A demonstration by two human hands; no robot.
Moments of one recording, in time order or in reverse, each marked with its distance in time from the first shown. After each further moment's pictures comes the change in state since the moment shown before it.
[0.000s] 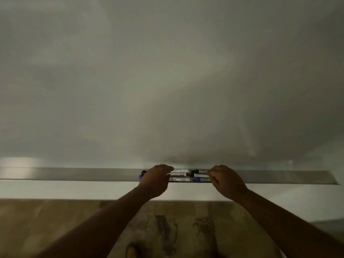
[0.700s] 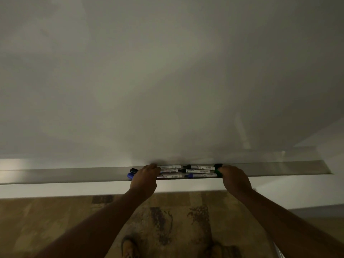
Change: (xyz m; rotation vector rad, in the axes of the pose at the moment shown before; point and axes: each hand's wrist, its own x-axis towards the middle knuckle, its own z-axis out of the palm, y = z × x) left_hand 0.016 -0.017 0.039 0.149 -0.023 -0.058; right_hand -0.016 0.044 0.012 -0.081 -0.148 0.473
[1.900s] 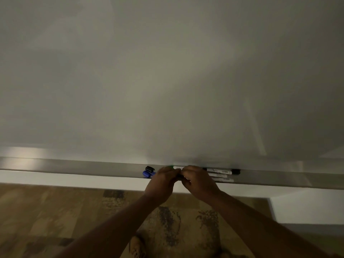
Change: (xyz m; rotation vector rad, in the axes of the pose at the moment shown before) left_hand -0.020 0.005 -0.005 -0.372 0.187 0.161; right_hand 0.008 -0.153 0.013 0.365 0.028 -0.599
